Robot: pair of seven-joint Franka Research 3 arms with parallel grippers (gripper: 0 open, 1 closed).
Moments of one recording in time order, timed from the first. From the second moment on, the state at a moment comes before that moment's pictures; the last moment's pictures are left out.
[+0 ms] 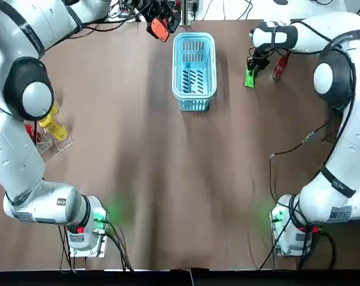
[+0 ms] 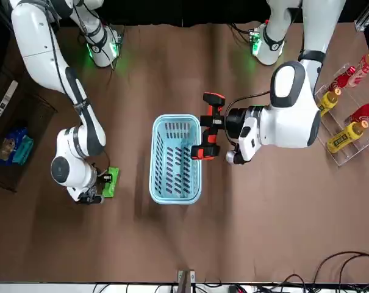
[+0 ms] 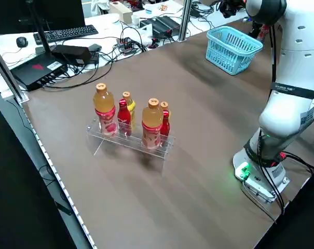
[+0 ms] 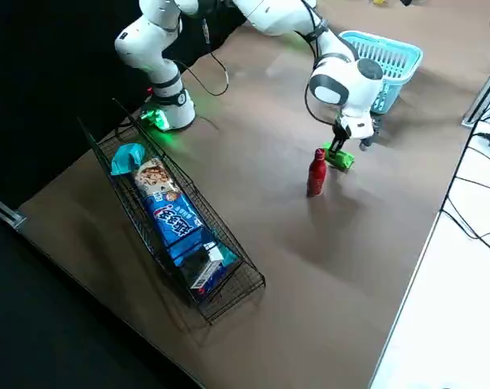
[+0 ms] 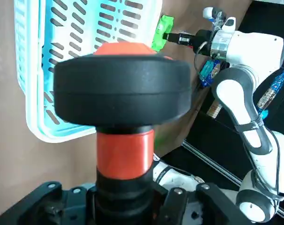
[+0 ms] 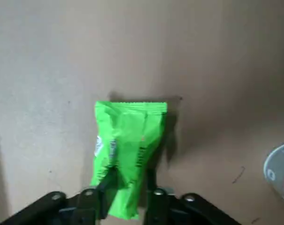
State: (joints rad) left arm -0.08 0.42 -0.40 -1.48 -0.84 1.82 -0.33; right arm 0.07 0.67 0.09 -1.69 0.02 2.23 0.09
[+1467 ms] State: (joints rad) left arm -0.14 0.47 -0.41 -1.47 -1.03 2.16 0.03; right arm 0.09 0.50 0.24 -1.41 0.51 1.76 0.19
